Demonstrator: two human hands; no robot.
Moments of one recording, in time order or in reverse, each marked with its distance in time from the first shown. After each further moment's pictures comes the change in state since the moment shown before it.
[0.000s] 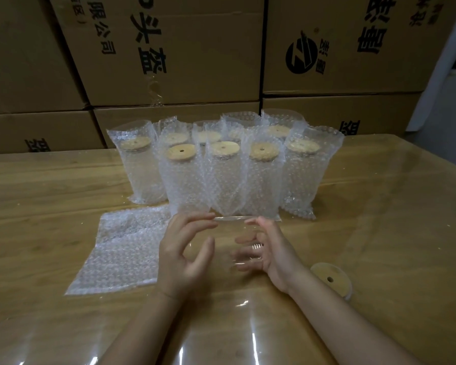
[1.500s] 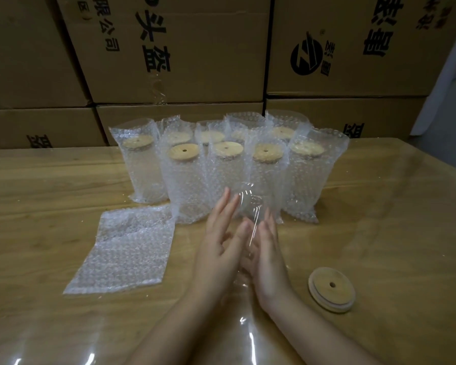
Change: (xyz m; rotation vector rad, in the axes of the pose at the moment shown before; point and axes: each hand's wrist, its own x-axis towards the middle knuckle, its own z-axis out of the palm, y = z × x) left_hand 0.015 0.048 0.036 -0.292 -0.115 -0.425; right_hand -0.010 0.021 0.026 0.035 0.067 -0.305
